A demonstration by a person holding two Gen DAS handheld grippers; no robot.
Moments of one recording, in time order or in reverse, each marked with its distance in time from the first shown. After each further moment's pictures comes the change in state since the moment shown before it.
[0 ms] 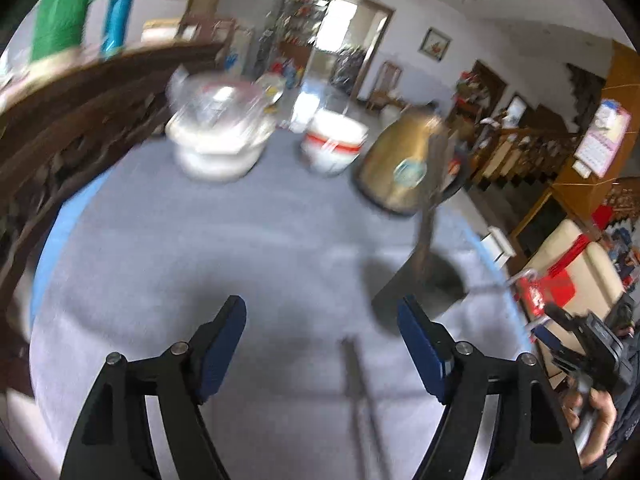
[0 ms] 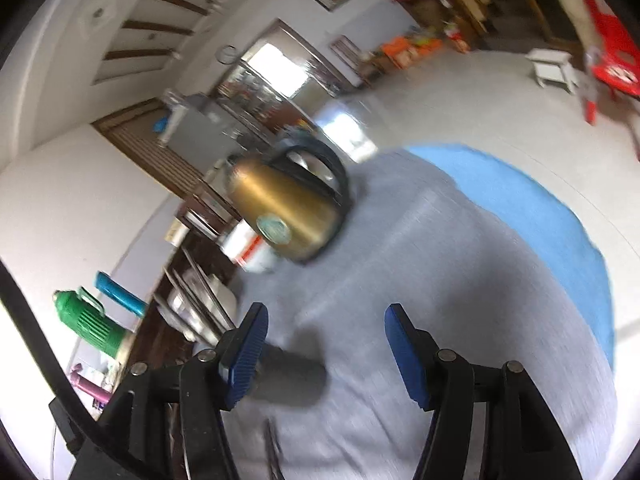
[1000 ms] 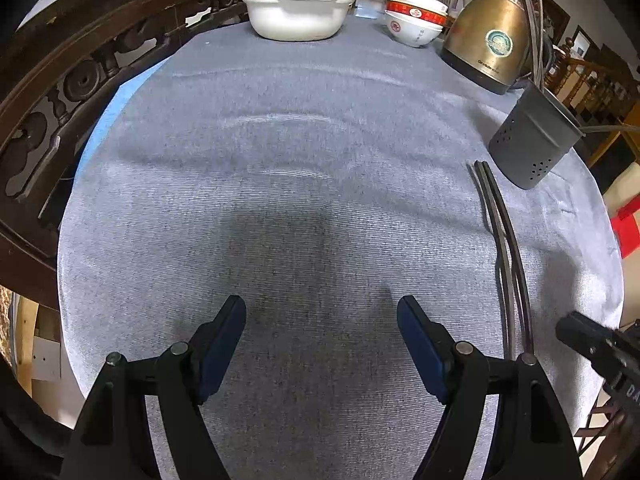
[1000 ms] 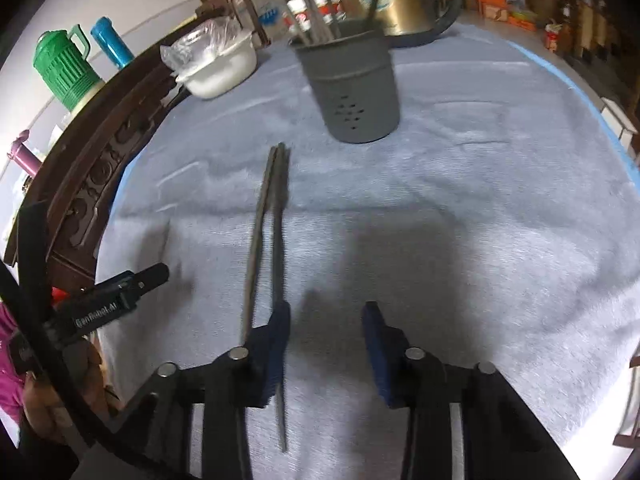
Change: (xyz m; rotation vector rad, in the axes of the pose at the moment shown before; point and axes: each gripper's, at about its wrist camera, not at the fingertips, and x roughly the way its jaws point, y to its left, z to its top) left arm 0.036 0.039 -0.097 0.028 0.275 0.256; right arm 0.058 0.099 -0.177 -0.488 0.444 -0.183
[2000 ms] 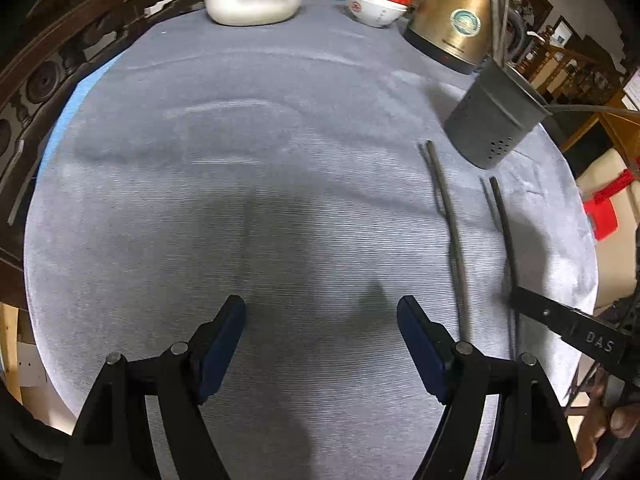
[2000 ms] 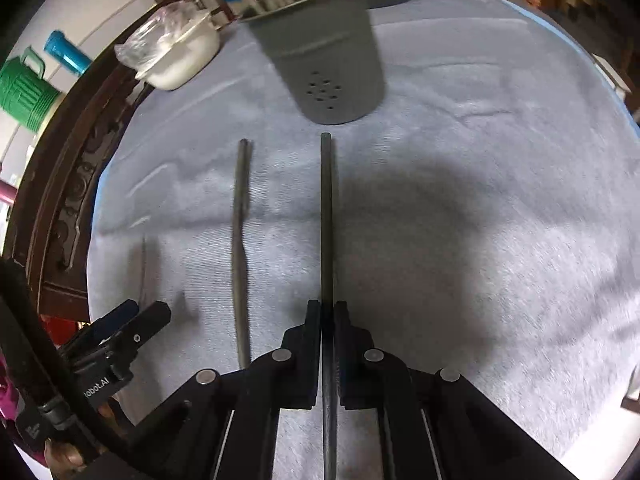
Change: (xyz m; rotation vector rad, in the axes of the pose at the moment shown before) left arm 0.005 -0.034 0.008 0.038 0.083 -0.111; right arm 0.027 -0.019 0.021 0.153 0.116 -0.012
